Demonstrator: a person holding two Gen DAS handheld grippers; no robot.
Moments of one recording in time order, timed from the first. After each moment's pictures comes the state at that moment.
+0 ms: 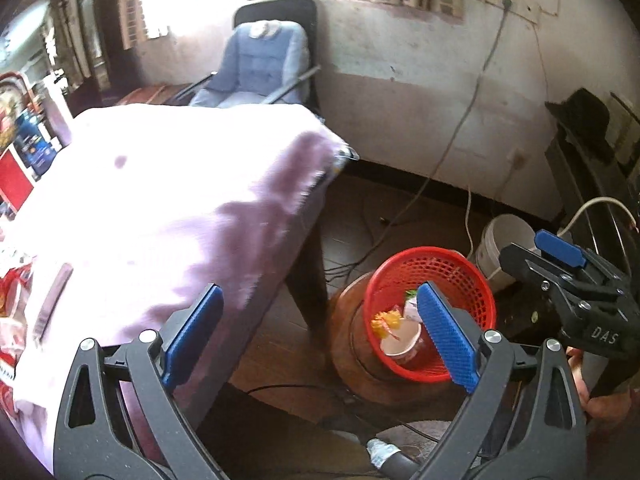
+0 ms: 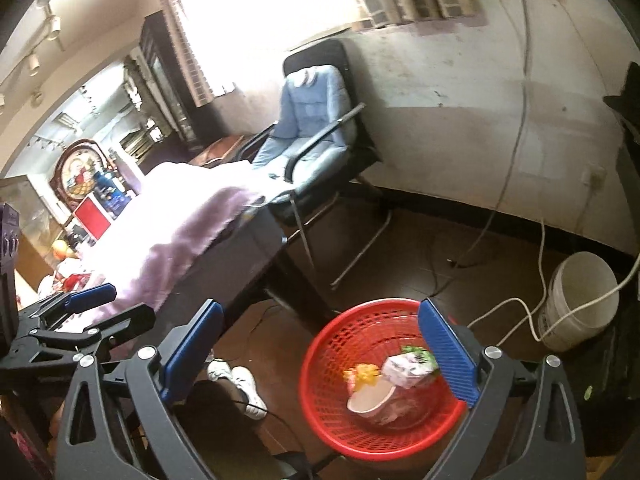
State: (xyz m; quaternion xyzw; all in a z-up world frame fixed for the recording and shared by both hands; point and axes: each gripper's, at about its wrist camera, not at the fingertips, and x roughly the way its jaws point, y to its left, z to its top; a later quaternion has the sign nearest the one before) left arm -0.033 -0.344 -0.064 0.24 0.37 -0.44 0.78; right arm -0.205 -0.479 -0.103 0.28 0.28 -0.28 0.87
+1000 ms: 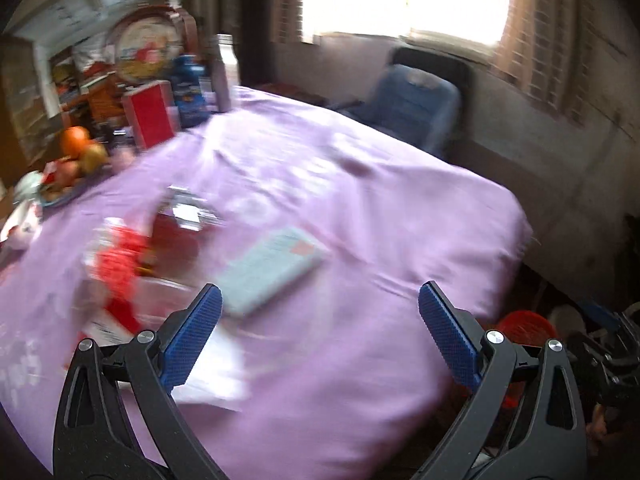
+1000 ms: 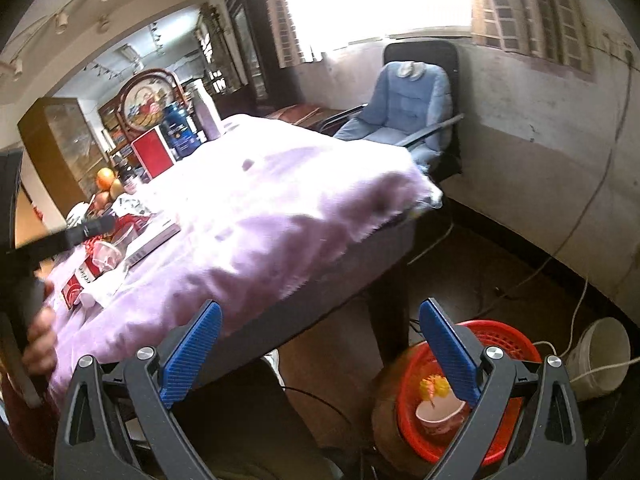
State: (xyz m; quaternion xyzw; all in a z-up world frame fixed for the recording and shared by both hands) left arm 0.109 -0.166 -0.007 0.12 0.35 -0.28 0.89; right arm -0.099 -0.384 -0.066 0.19 0.33 -0.17 0.91
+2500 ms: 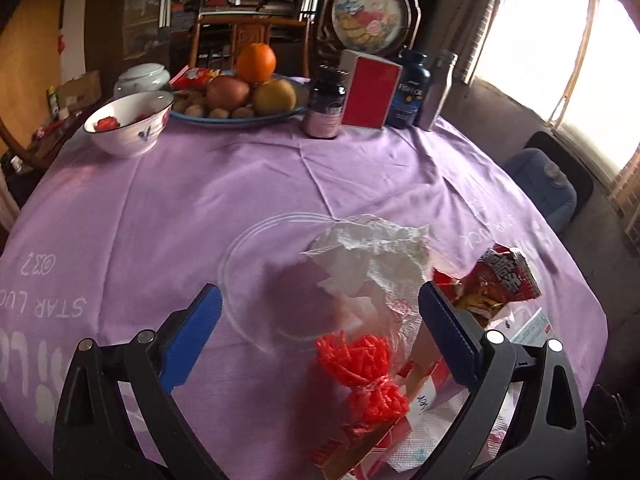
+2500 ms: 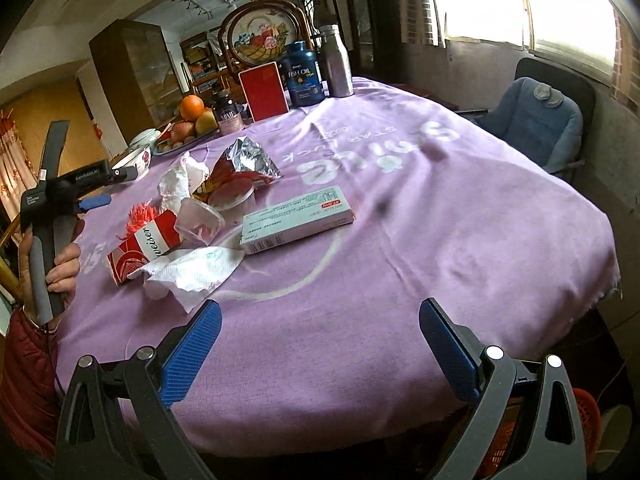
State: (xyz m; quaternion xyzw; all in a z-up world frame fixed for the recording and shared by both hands) left arm 0.261 0.063 -0.022 -0.04 0.38 -0.14 0.91; right arm 0.046 -0.253 -0.063 0.11 0.38 -0.03 0.92
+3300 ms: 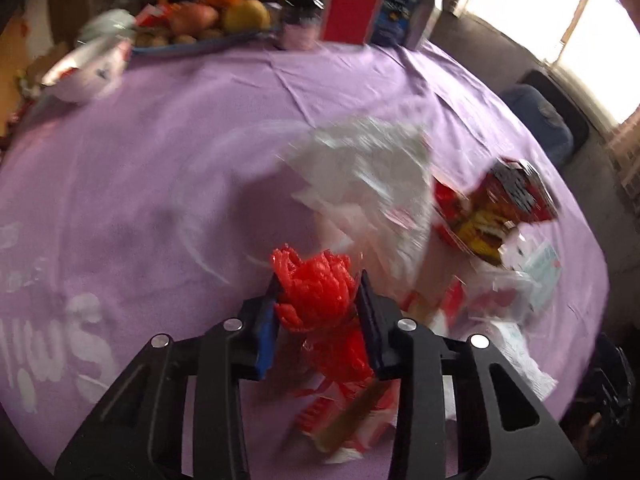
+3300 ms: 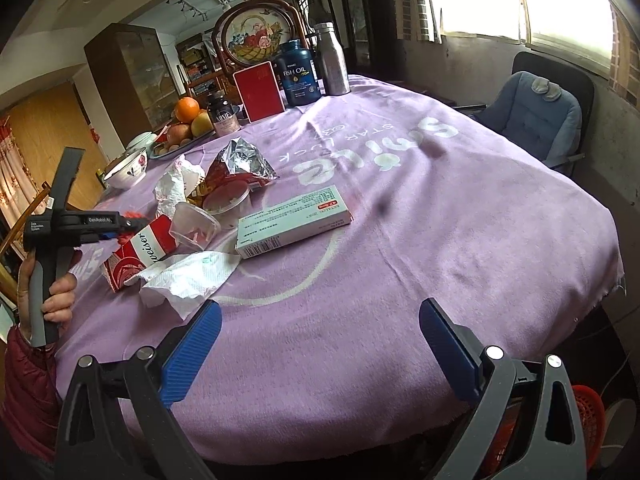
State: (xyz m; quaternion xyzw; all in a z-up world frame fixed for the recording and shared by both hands) left arm 0.263 0.050 -0.060 0.00 0.48 -0.14 0.87; right arm 0.054 -0.255 -0.063 0.11 0.39 -0.03 0.92
